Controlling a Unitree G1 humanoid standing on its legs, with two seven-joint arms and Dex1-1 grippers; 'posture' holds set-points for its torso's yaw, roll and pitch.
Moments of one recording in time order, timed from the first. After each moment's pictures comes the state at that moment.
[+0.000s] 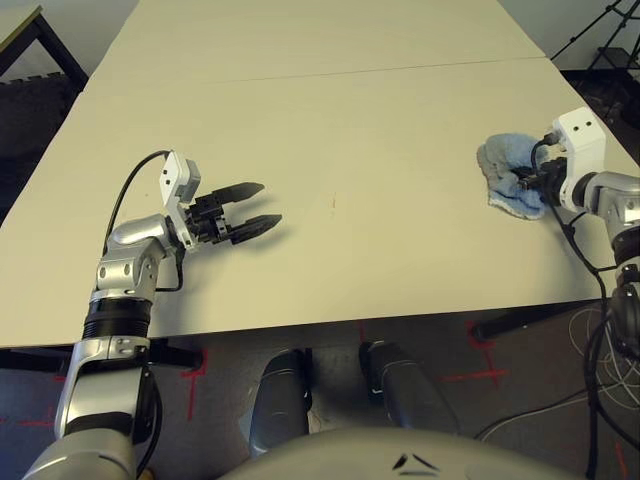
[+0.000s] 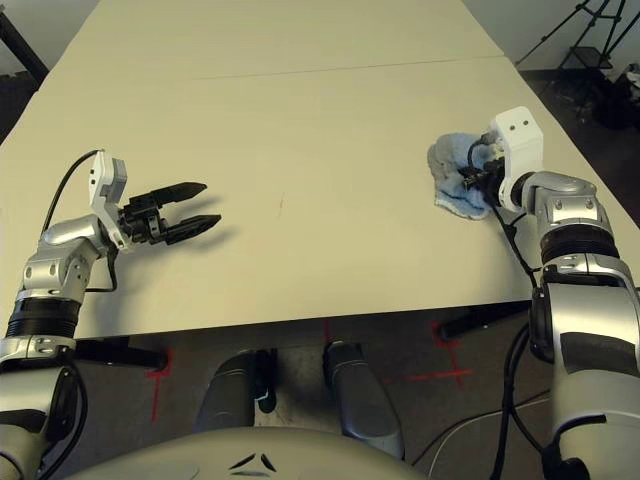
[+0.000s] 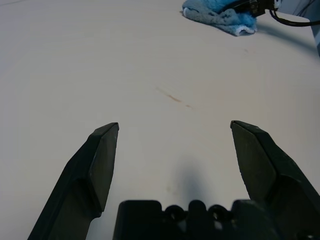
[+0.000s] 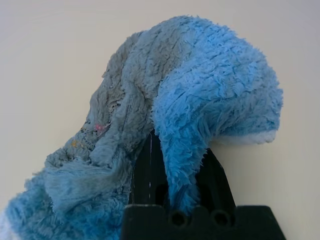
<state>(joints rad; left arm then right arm) -0.42 0.60 0.12 0.37 -0.43 0.17 -1.23 -0.87 -0.71 -0.05 1.13 0.02 0.10 0.68</state>
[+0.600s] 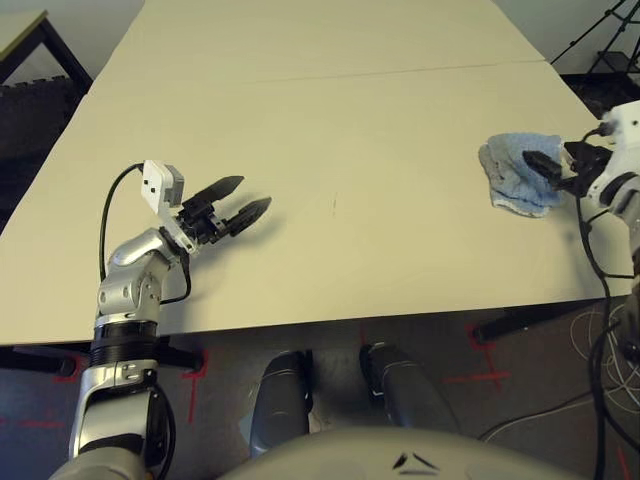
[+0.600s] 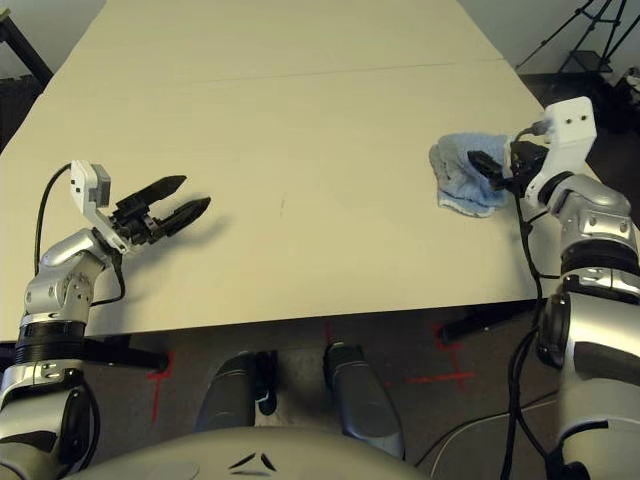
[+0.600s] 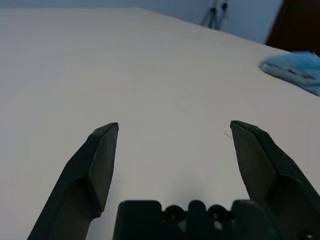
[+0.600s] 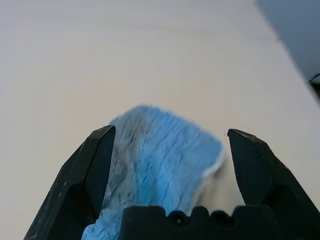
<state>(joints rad) -0.33 0.45 0.28 0.26 -0.46 0.11 -0.83 -0.72 -0.73 -0.34 0.98 0.26 -0.02 0.75</state>
